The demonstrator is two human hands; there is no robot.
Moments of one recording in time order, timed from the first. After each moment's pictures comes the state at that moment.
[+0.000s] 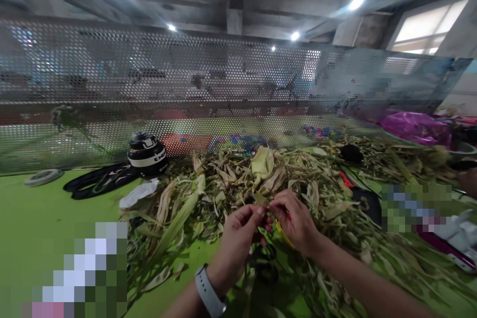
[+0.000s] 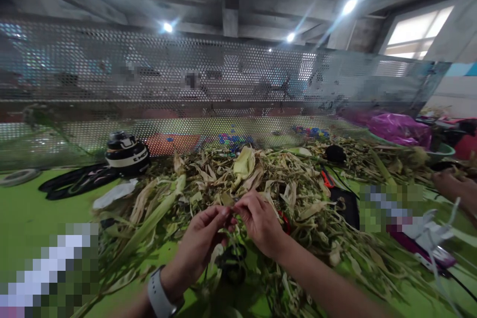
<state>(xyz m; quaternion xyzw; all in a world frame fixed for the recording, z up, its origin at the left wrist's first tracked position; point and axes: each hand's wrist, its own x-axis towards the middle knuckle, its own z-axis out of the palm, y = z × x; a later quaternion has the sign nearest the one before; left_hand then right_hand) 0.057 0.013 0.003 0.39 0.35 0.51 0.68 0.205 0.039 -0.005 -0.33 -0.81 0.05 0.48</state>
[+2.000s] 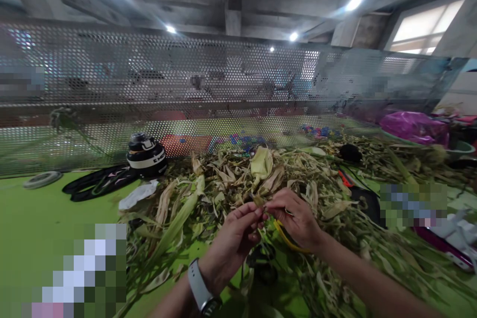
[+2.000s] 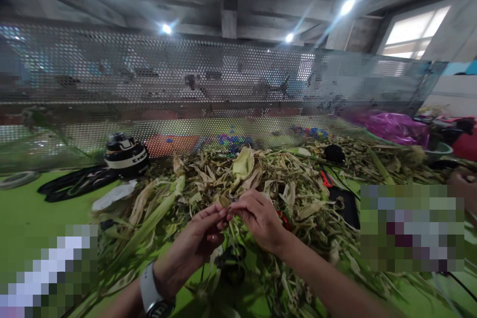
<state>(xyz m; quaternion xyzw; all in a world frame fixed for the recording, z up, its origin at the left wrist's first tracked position) 0.048 0.017 0.010 0.28 0.29 0.47 0.78 0.208 0.040 0.008 -0.27 -0.81 0.12 0.51</state>
